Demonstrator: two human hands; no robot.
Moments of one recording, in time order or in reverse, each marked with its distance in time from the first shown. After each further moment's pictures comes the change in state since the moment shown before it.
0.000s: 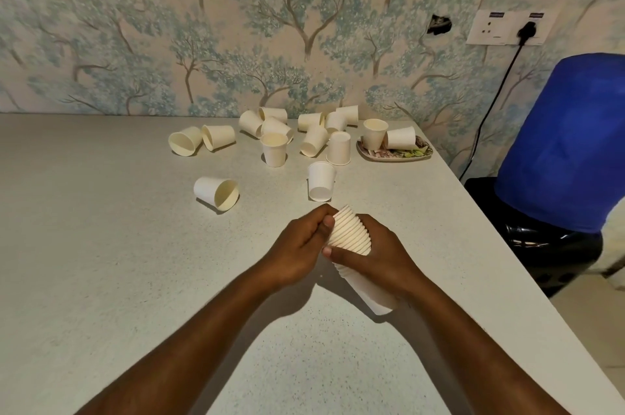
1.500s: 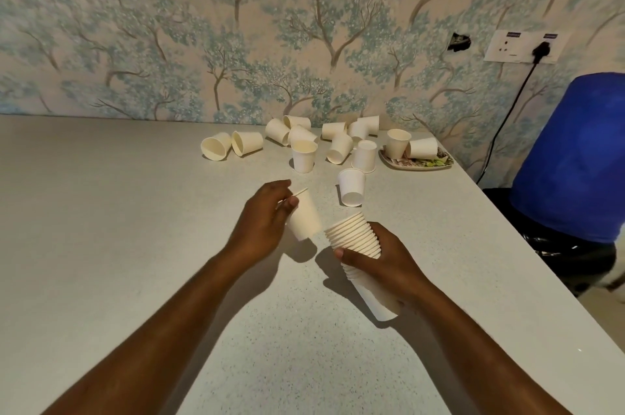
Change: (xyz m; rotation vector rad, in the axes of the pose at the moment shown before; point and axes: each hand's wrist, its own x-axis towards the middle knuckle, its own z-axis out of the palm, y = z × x) left_hand -0.021 -0.045 -0.113 0.314 0.338 0.015; right_hand -0.001 -0.023 0.057 0.032 -0.007 0.055
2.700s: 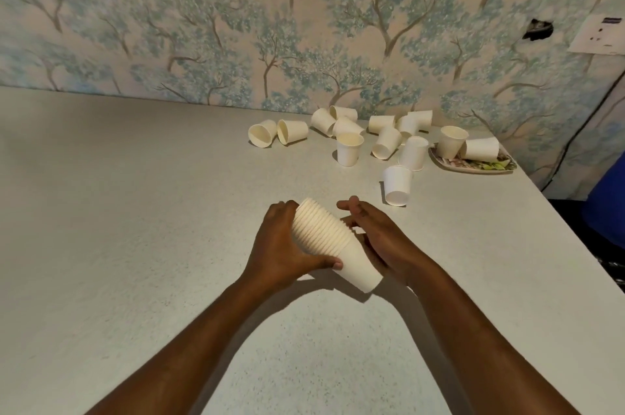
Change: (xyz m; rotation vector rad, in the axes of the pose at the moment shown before) left_hand -0.058 -0.017 -0.008 0.062 0.058 -0.217; right_hand 0.050 -0.043 0.050 0.179 -0.310 0.127
